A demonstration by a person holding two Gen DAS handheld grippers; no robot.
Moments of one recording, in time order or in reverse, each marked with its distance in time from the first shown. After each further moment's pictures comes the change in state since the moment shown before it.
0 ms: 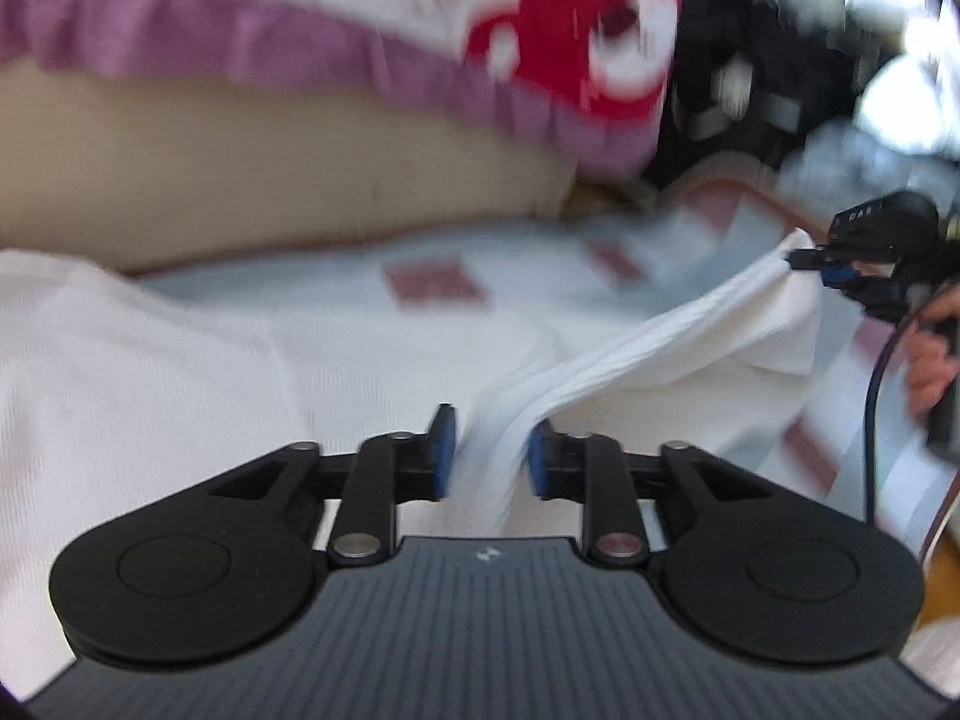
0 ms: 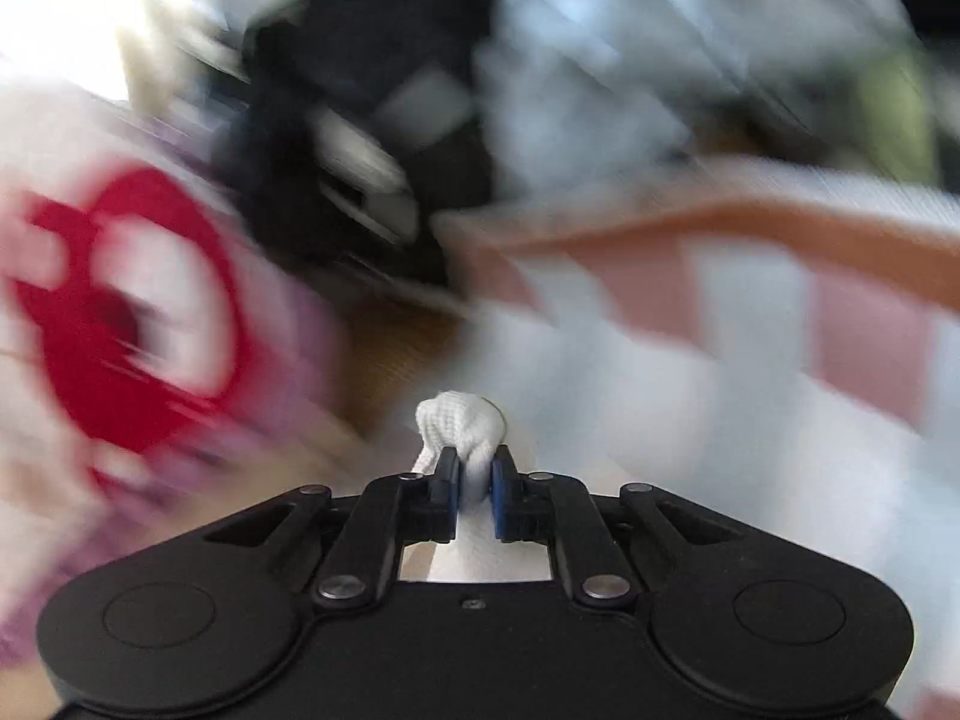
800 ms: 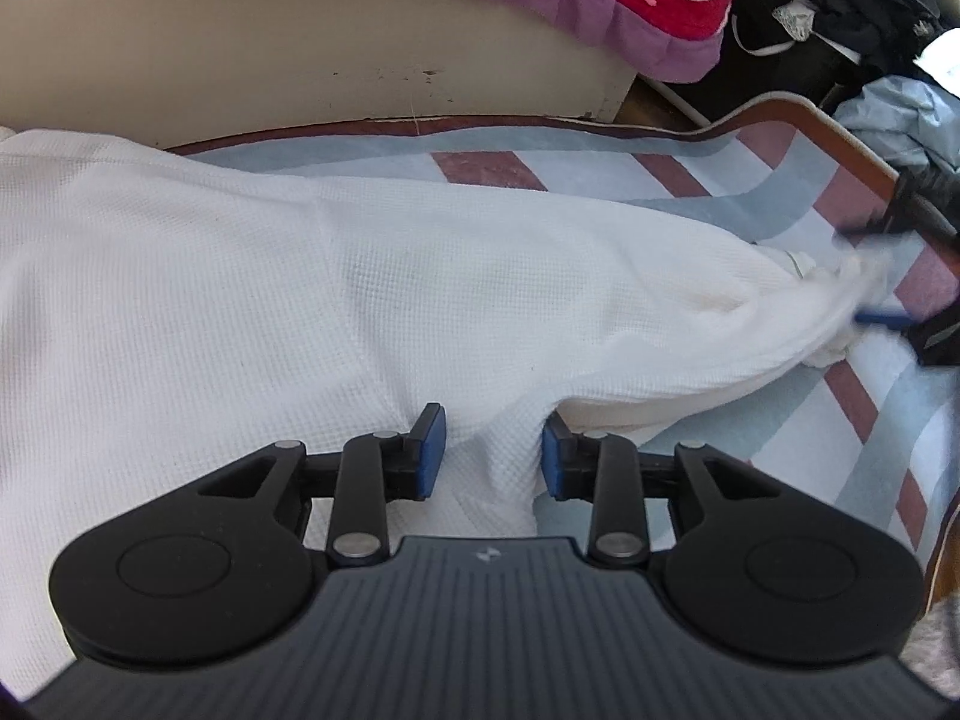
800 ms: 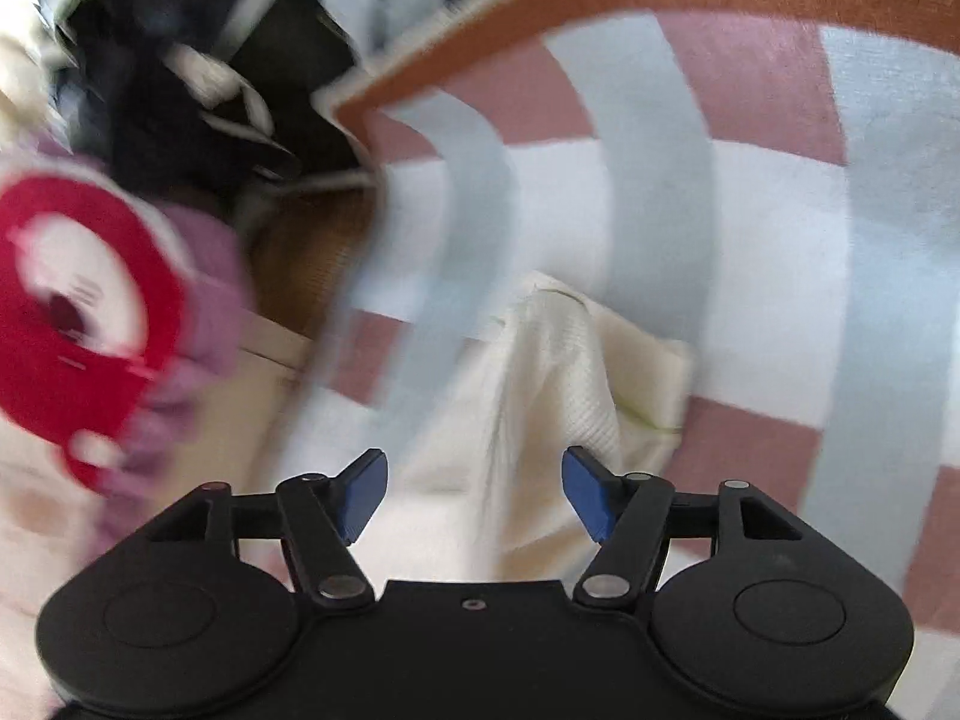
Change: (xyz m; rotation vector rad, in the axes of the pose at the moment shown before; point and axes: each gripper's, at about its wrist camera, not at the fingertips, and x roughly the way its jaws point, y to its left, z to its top) left arm 0.008 0.020 -0.018 -0.112 0.078 0.033; right arm -0.004 -0.033 -0.026 0.241 0.227 0.056
